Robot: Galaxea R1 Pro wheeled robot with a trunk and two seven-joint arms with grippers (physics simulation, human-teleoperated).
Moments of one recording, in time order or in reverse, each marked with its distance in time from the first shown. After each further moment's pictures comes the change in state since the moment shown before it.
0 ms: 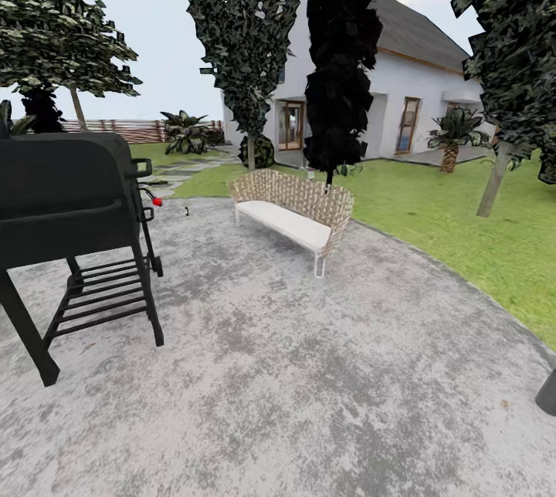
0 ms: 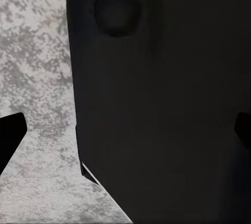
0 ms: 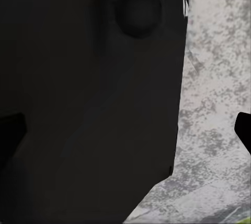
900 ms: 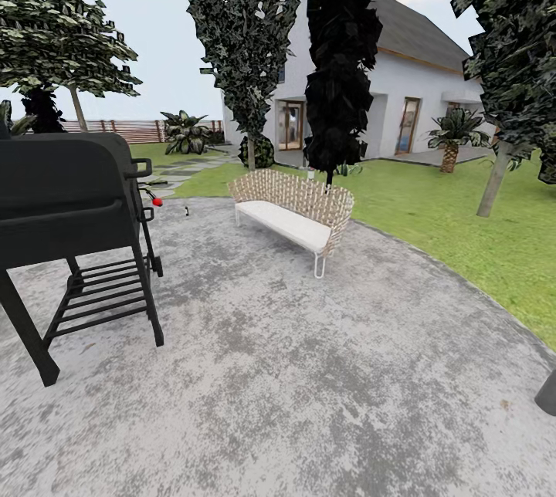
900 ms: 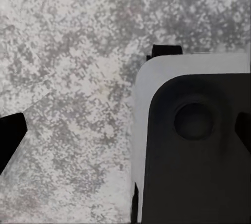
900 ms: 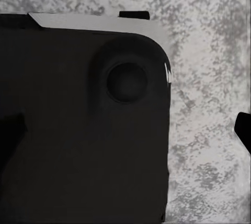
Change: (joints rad) left arm -0.035 0.091 0.010 -0.081 0.025 -0.084 0.010; right arm -0.014 -0.009 -0.005 -0.091 -0.001 -0.005 -0.004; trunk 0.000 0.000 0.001
